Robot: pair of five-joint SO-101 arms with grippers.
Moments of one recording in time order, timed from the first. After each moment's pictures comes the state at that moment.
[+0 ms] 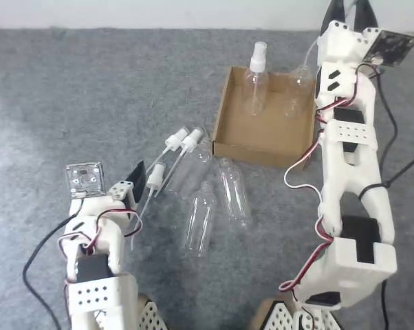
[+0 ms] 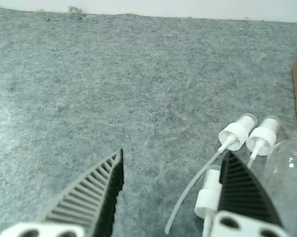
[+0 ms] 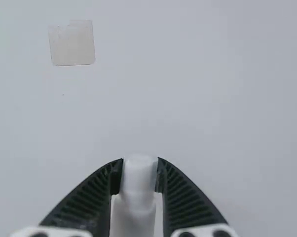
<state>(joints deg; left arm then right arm) -15.6 -88.6 97.3 33.5 3.1 4.0 9.1 10.6 -27.5 -11.5</state>
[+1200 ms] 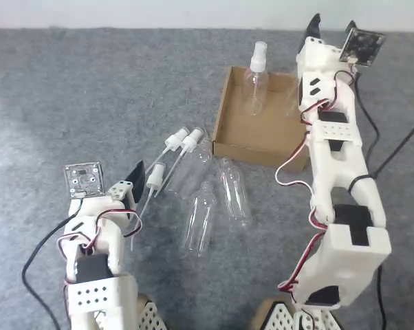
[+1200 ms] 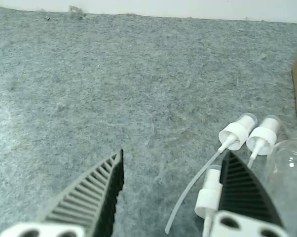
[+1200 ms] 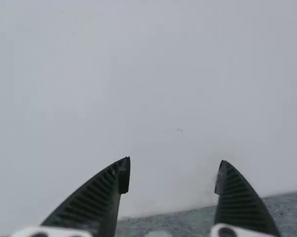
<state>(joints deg) -15.6 -88.6 97.3 33.5 3.1 0.4 15.4 10.6 -21.1 -11.1</state>
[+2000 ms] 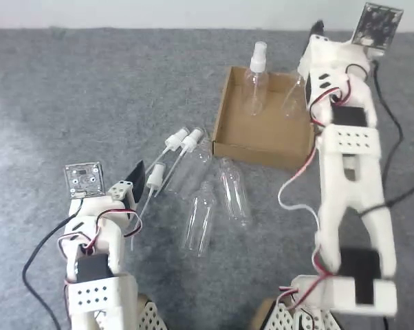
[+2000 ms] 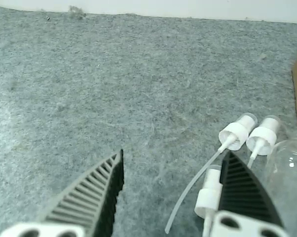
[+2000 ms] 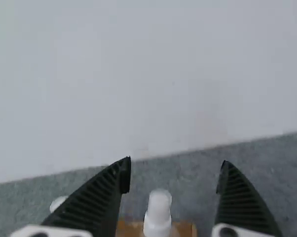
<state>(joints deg) -15.6 -88.6 97.3 33.5 3.1 0.2 -5.8 10.6 16.4 -11.1</state>
